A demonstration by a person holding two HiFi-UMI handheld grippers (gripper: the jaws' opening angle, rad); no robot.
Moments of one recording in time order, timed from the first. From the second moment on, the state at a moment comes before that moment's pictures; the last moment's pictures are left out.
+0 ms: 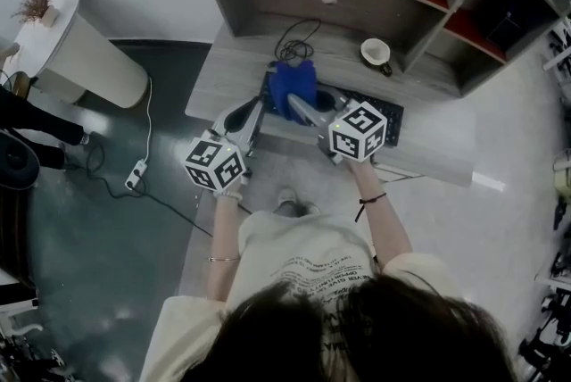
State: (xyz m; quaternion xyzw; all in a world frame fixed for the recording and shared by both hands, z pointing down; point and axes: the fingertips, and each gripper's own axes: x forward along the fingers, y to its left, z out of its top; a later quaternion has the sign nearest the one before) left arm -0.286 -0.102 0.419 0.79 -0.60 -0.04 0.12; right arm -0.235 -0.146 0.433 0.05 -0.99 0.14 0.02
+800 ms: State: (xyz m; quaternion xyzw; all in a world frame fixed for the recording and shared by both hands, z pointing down) left arm -0.251 -0.092 0.414 0.79 -0.60 -0.04 0.11; right arm -0.205 -0.134 0.420 0.06 -0.99 0.12 0.00
